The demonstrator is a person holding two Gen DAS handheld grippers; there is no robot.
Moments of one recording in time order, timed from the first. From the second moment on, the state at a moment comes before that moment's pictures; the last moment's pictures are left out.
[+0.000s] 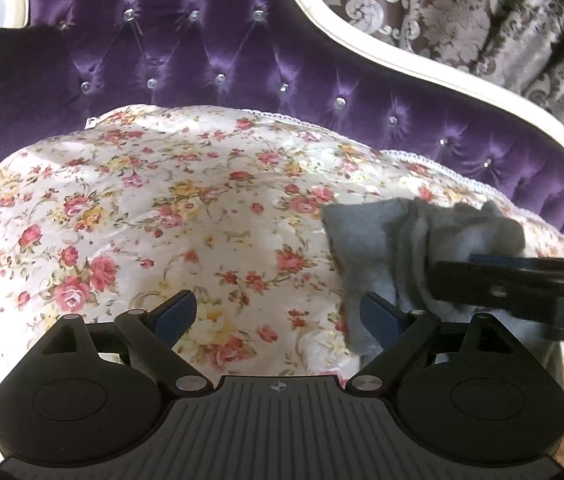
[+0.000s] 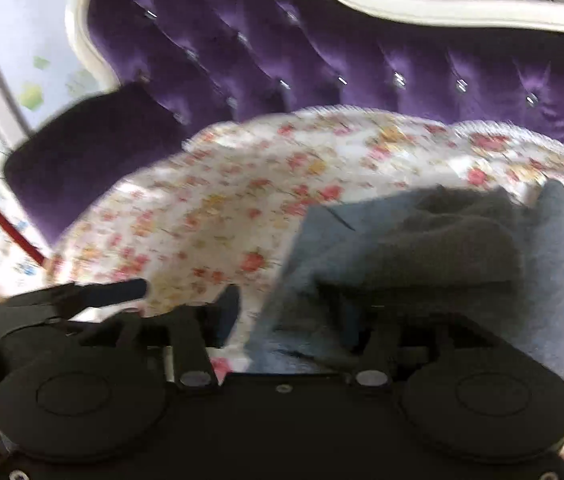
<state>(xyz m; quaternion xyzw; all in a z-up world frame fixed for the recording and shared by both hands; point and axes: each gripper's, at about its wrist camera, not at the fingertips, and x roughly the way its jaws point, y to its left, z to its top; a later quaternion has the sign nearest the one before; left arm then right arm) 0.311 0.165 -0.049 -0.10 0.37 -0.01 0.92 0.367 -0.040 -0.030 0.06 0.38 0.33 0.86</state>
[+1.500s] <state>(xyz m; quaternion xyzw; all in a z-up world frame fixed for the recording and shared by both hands) 0.295 0.128 -0.071 -0.05 0.43 -0.18 0.88 0.452 -0.088 -0.038 0.07 0.35 0.28 0.89</state>
